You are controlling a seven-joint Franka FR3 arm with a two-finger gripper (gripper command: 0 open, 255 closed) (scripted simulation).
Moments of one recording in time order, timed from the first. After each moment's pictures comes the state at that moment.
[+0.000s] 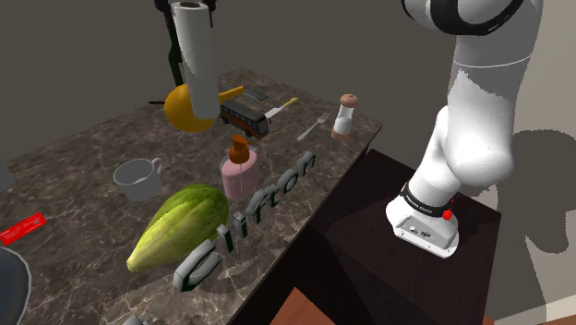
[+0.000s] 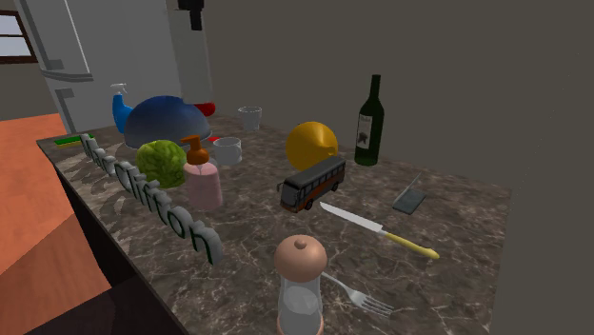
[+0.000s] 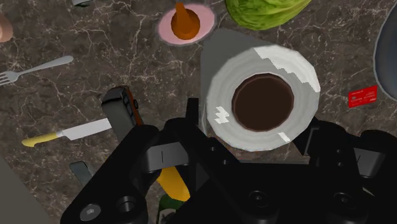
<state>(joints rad) 0.43 0.35 0.21 -0.95 -0.01 1.31 0.85</state>
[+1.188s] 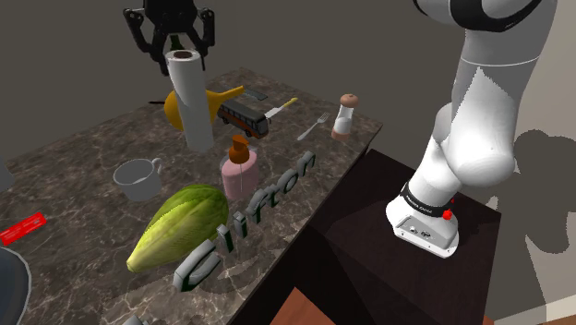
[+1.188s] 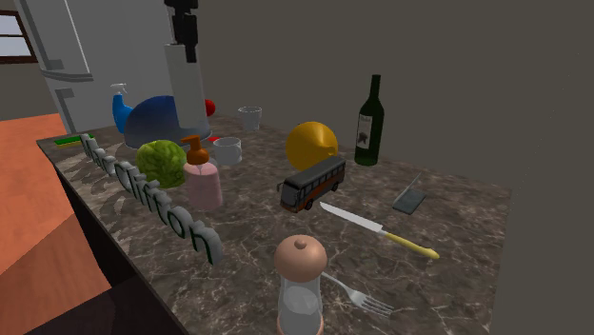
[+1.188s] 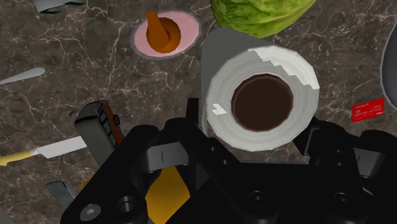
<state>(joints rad) 0.45 0.29 0.23 -1.23 0.00 1.53 0.89</state>
